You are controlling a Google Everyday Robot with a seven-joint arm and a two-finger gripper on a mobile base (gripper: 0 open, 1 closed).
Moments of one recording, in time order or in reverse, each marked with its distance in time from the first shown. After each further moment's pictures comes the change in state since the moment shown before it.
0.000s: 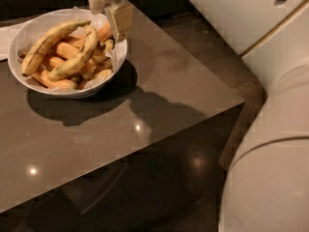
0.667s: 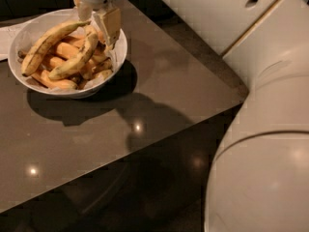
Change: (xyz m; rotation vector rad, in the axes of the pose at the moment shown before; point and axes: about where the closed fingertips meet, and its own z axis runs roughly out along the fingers) arm -0.022 -0.012 0.015 -0.016 0.033 -0.128
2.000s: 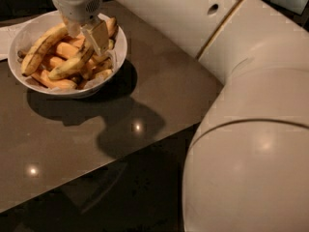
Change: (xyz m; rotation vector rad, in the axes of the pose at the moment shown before) arm -0.027 -0.008 0.036 -0.064 0.031 -0.137
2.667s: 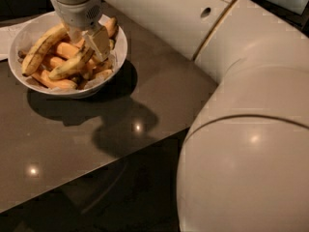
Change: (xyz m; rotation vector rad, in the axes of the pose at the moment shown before) arm -0.001 0.003 0.015 -0.033 0.009 -0.010
